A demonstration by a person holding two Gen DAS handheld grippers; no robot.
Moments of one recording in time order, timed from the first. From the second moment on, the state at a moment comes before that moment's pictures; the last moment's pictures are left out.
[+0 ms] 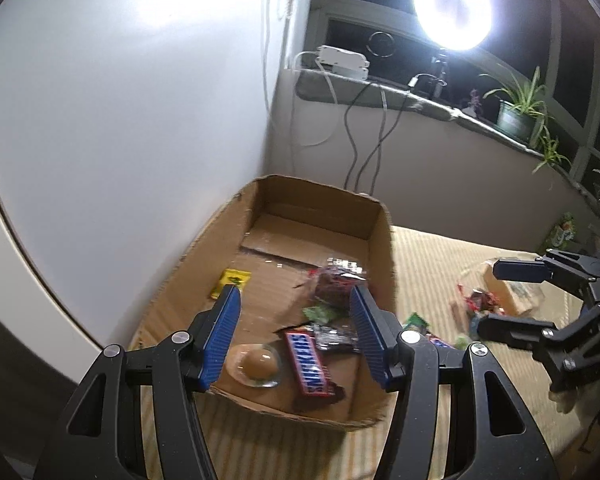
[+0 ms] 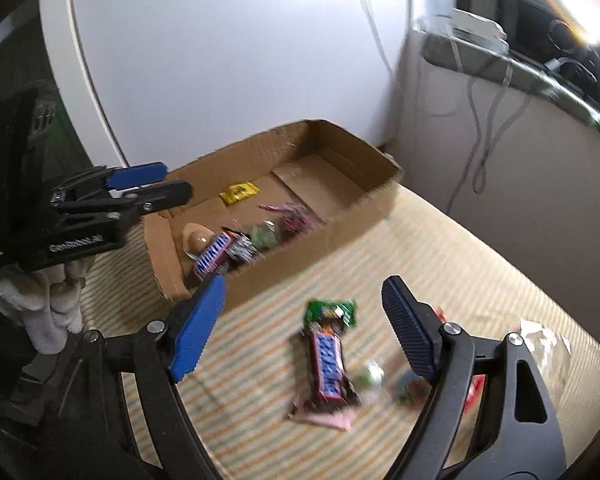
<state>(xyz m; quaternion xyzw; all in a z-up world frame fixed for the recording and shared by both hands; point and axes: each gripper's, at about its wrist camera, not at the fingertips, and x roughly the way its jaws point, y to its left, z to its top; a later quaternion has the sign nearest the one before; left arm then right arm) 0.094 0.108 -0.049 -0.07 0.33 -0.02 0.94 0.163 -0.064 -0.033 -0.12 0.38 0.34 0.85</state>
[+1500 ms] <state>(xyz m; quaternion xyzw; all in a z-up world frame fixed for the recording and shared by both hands) 0.091 -0.035 -0.115 0.01 0.44 -0.18 0.88 0.198 -0.157 -0.111 -0.06 0.48 0.28 0.83</state>
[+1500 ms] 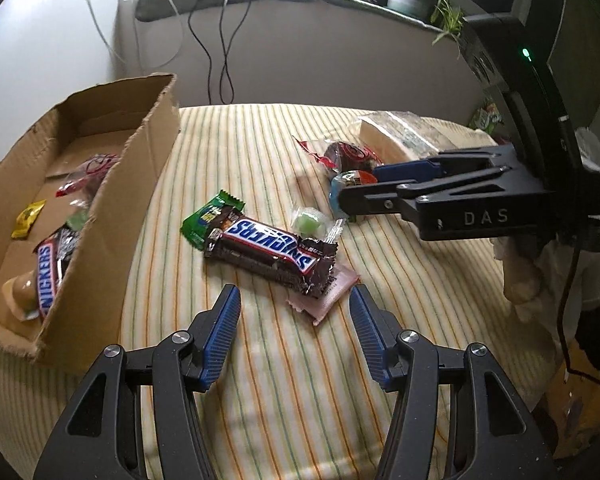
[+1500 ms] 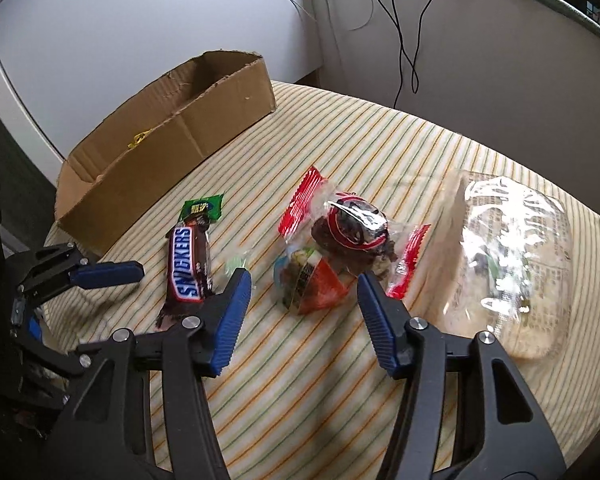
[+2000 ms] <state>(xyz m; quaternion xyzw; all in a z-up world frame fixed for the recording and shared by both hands) 0.097 -0.057 -0.126 0.04 0.45 -0.21 0.87 0.207 -0.135 -0.124 -0.09 0.48 0.28 0.83</state>
